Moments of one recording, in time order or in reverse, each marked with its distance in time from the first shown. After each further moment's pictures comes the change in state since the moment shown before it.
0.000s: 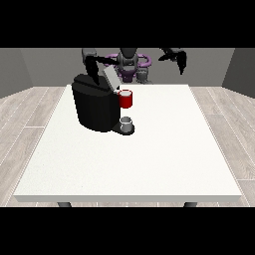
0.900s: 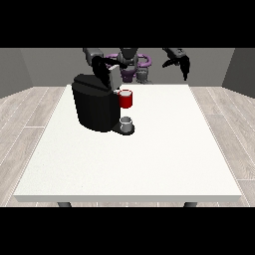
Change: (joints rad) left arm 0.014 0.060 0.004 -0.026 0.005 0.021 -0.027; right arm -0.189 -0.018 0.049 0.057 0.063 -0.017 0.032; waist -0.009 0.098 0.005
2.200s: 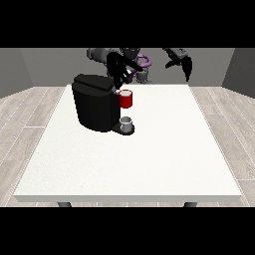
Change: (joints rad) left arm -0.133 -0.032 -0.072 0.004 -0.004 -0.025 -0.003; right arm -0.124 -0.132 0.012 -0.159 0.157 -0.093 0.393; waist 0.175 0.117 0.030
